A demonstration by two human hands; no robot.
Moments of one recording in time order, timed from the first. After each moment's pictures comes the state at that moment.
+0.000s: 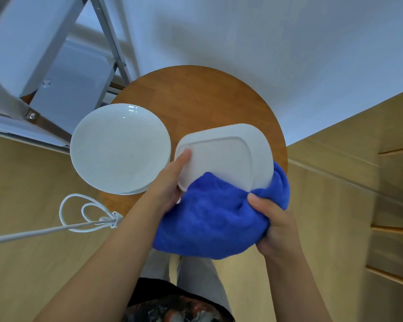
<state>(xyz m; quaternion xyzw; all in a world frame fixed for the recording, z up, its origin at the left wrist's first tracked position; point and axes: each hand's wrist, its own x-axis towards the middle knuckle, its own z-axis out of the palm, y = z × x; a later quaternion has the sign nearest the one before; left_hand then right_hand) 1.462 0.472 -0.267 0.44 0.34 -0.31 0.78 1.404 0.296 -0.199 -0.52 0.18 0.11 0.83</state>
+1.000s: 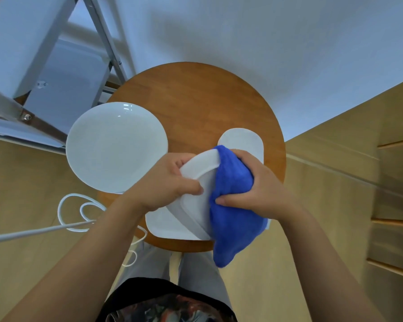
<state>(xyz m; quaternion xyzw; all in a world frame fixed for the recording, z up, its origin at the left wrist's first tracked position) 1.457 0.490 -0.210 0.69 -0.03 -0.30 0.66 1.454 0.281 -0.200 -0.85 -0.05 0.26 0.45</state>
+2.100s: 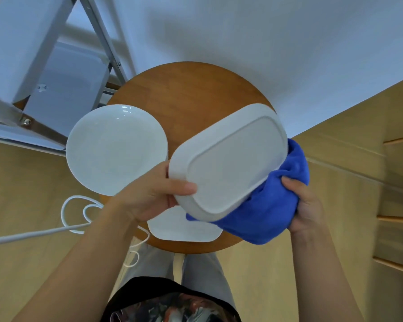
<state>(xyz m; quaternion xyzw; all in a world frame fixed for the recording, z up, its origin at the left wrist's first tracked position) 1.455 0.503 -0.211 0.44 0.05 -0.39 0.81 1.429 0.232 -0.227 -0.47 0.30 0.14 0.82</state>
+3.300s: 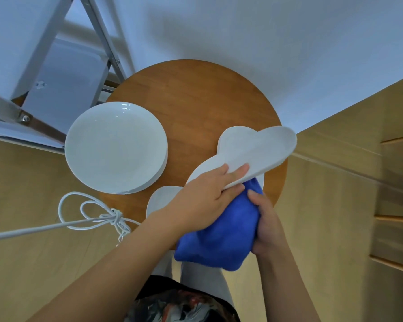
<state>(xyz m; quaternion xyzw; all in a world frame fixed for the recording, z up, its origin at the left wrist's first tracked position) 1.441 0.436 -0.211 0.83 -0.16 -0.28 0.46 1.397 0.298 -0.225 -0.46 0.29 0.21 0.81</state>
